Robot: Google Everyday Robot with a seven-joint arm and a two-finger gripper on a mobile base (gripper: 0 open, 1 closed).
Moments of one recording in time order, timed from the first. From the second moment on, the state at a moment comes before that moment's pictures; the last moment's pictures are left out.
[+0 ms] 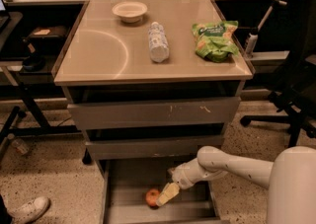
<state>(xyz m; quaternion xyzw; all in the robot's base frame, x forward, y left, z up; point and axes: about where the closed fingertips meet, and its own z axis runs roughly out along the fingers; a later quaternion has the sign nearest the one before) 0.490 -0.024 0.322 -0.45 0.79 0.37 0.17</state>
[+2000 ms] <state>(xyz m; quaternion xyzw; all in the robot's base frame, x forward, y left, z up) 0.504 -0.017 0.245 -0.49 0.72 0.43 0.24</state>
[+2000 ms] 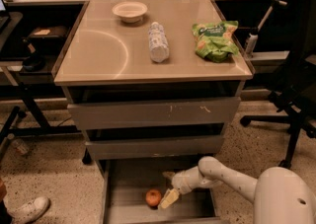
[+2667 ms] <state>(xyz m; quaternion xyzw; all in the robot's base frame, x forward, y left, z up) 0.511 -0.001 0.213 -0.53 0.72 0.38 0.23</state>
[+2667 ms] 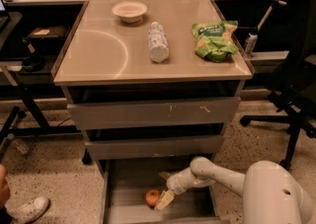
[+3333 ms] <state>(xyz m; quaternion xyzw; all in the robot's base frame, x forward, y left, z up) 0.504 0.004 0.190 -0.52 0.72 0.39 0.23</state>
